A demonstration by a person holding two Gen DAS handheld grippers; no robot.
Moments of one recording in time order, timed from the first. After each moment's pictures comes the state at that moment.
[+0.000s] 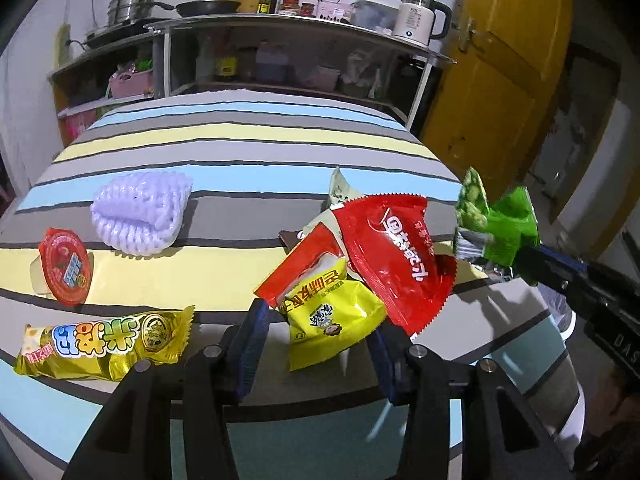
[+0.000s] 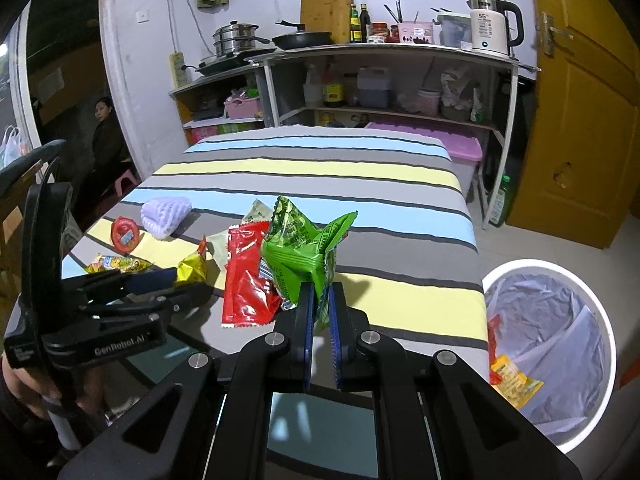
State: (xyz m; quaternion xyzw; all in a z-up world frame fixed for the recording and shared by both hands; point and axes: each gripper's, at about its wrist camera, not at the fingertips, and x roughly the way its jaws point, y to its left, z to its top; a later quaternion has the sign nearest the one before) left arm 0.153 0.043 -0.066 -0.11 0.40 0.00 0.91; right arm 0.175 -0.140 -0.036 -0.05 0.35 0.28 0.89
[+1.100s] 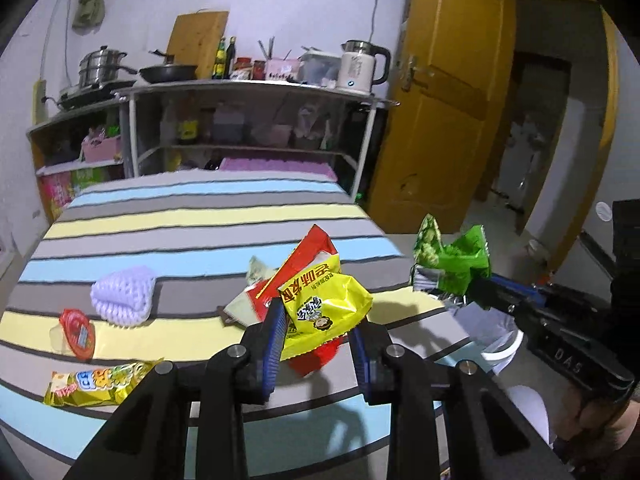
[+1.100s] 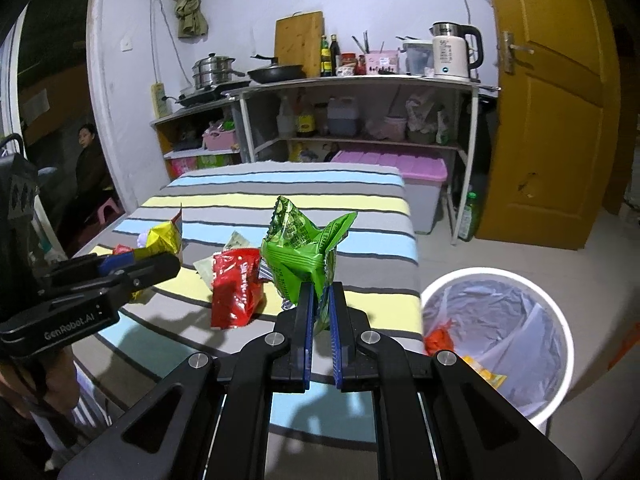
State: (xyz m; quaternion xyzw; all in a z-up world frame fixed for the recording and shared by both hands) left arm 0.121 -0.003 0.010 -0.07 0.30 -0.06 0.95; right arm 0.143 -0.183 0.002 -0.03 0.31 0.23 0.92
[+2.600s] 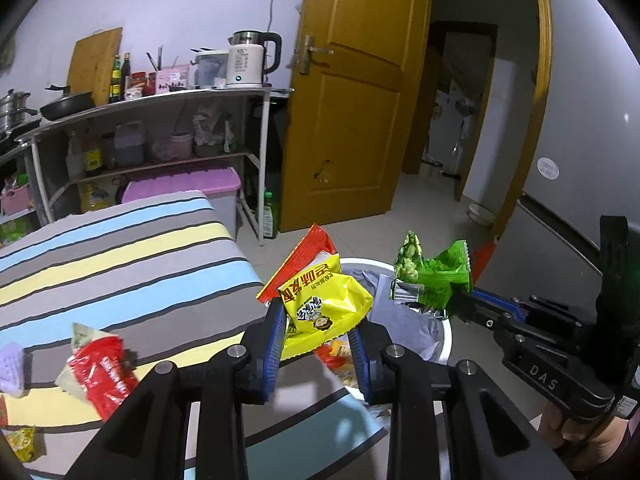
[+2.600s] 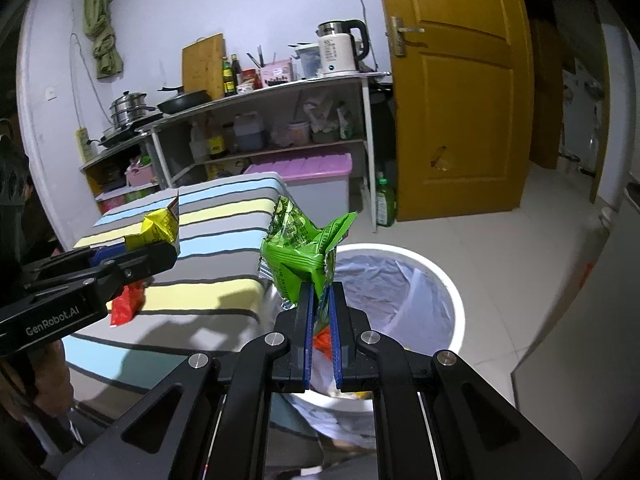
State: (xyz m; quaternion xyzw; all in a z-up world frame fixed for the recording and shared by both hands) left arm 0.178 -0.152 0.015 -0.01 0.31 -0.19 0.93; right arm 0.148 -0.316 -0.001 0.03 0.31 0.10 0.95
